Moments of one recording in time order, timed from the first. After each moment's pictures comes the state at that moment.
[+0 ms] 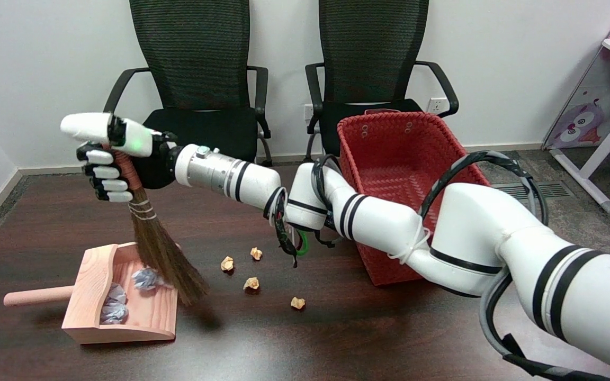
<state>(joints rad) 1.01 -1.63 0.42 -0.50 0.15 -0.49 -0.63</state>
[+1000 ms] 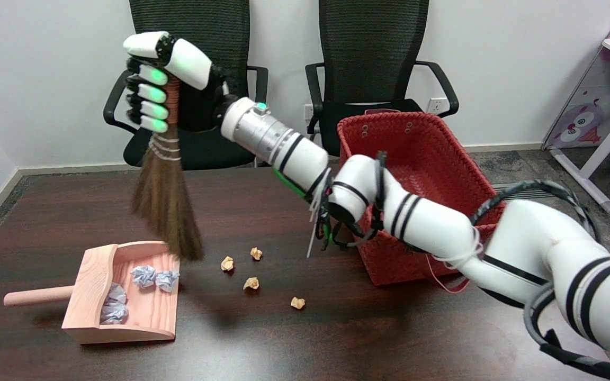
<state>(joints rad) 0.88 -1.39 0.62 -0.93 0.43 -0.45 -0.81</state>
